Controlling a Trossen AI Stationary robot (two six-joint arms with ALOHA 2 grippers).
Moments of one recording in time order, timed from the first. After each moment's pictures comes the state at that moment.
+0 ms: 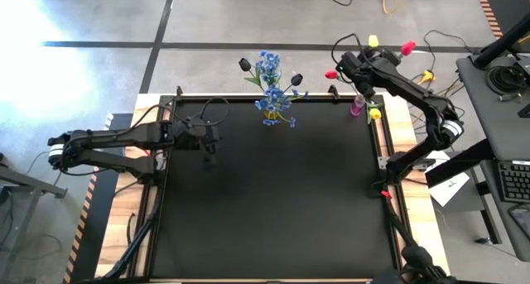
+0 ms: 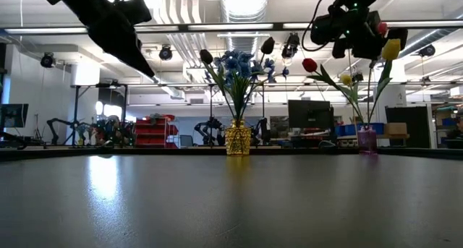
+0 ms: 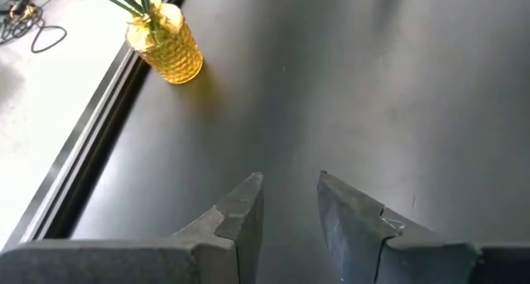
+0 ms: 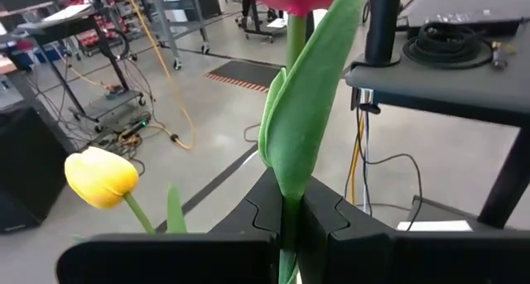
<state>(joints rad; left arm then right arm) 0.19 0.98 0.77 -0.55 -0.19 0.08 -0.89 1.50 1.36 -1.21 1.30 1.55</state>
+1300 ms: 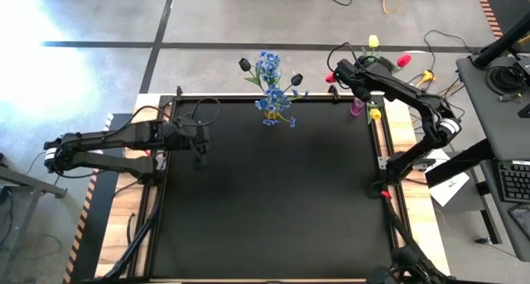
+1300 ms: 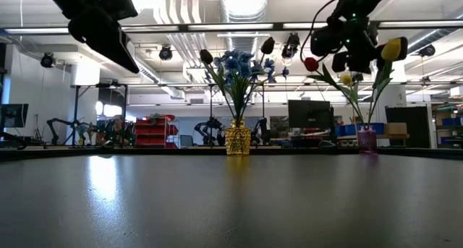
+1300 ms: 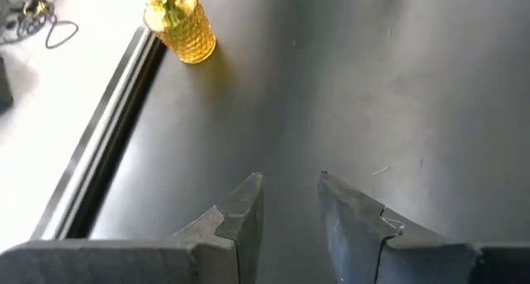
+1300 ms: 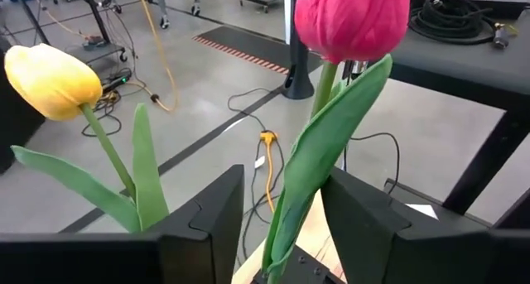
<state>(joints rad) 0.19 0.88 0.78 -0.69 -0.22 0.11 -0.88 1.53 1.28 -1.19 1.21 1.51</state>
